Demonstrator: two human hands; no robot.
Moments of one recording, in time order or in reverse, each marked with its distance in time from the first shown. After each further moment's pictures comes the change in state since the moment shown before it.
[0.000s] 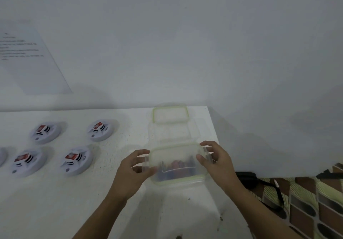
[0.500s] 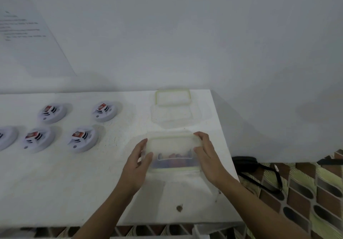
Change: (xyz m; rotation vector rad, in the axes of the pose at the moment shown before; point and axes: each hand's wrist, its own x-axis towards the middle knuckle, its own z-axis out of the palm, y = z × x) left_hand -0.040 -0.029 0.014 -0.018 0.022 0.035; right_hand -0.042 0.008 0.023 0.005 -0.225 0.031
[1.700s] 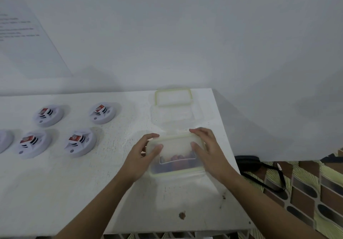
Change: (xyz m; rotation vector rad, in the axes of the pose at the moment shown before) left_hand 0.046 0.004 -0.002 0.075 -0.138 0.076; right_hand 0.022 -0.001 -0.006 -0.041 0.003 -0.118
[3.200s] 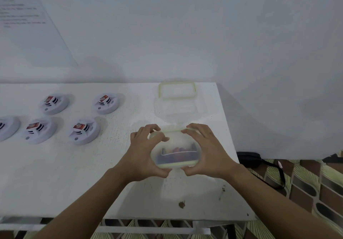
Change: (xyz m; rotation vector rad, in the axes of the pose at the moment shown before) left_hand -0.019 0.011 -0.008 0.669 -0.094 0.366; right_hand -0.003 -0.009 -0.004 -0.524 -0.224 -0.308
